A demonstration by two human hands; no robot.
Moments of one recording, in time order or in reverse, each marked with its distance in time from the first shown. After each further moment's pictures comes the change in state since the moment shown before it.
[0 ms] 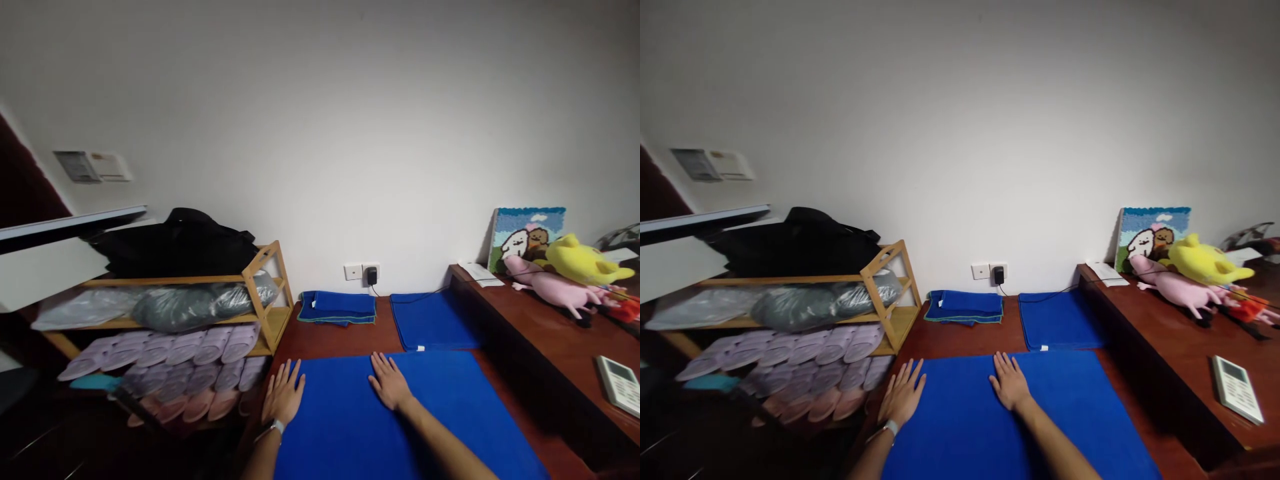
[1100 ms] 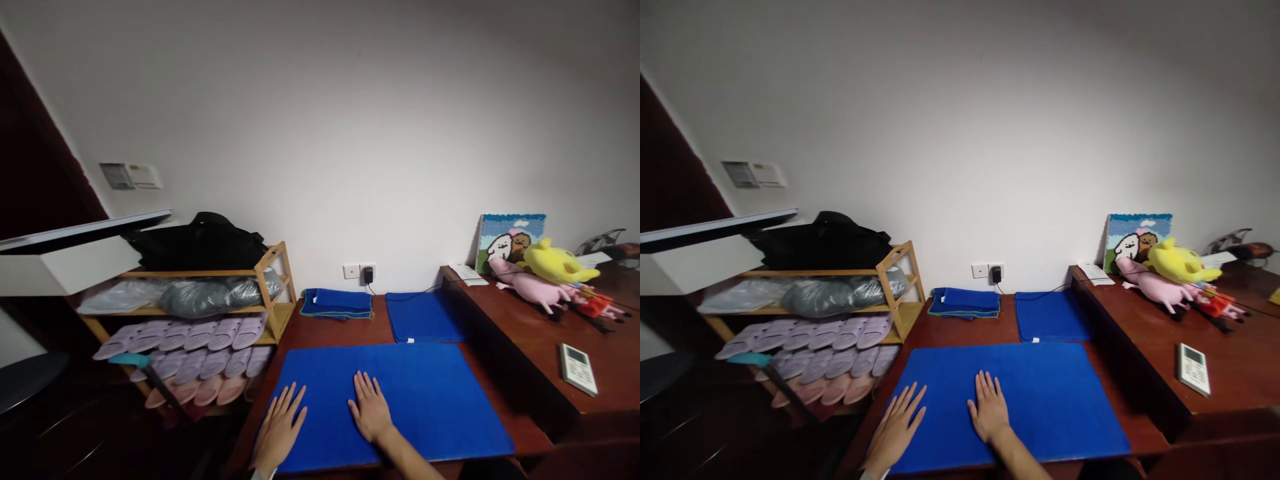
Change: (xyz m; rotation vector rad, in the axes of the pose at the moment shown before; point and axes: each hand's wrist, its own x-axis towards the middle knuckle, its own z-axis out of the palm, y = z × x) left_hand -0.119 0.002 -0.035 -0.088 -0.075 0.187; right_hand -0.068 -0.064 0.051 0.025 0.110 -0.009
